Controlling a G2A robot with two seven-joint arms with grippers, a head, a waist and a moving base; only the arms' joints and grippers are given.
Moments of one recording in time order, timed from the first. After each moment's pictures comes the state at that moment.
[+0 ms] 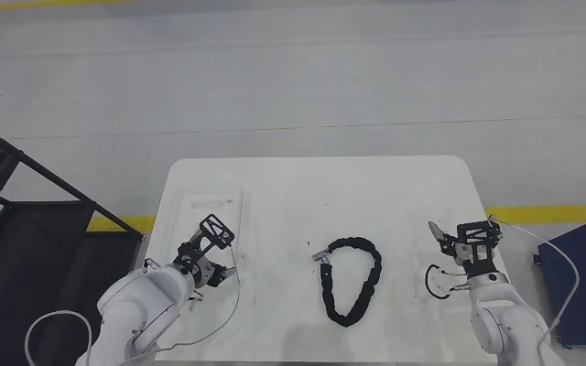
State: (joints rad) left arm 1.67 -1.11 -1.55 -2.24 1.33 -0.45 -1.18; right arm -1.73 -1.15 1.60 -1.80 -1.33 0.00 0.00
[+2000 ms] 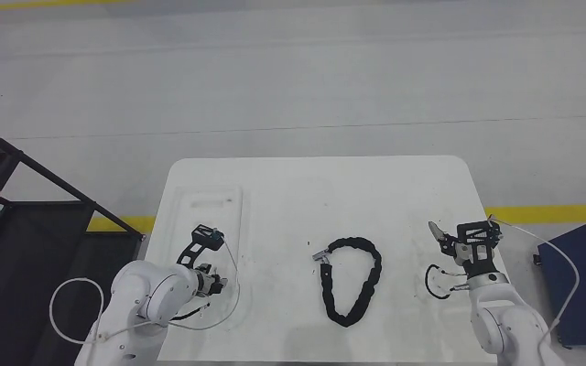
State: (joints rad) left arm 1.55 -1.09 -1.49 -2.08 1.06 -0.05 -1.47; right arm -1.73 -1.15 1.60 -1.80 -1.33 0.00 0.00
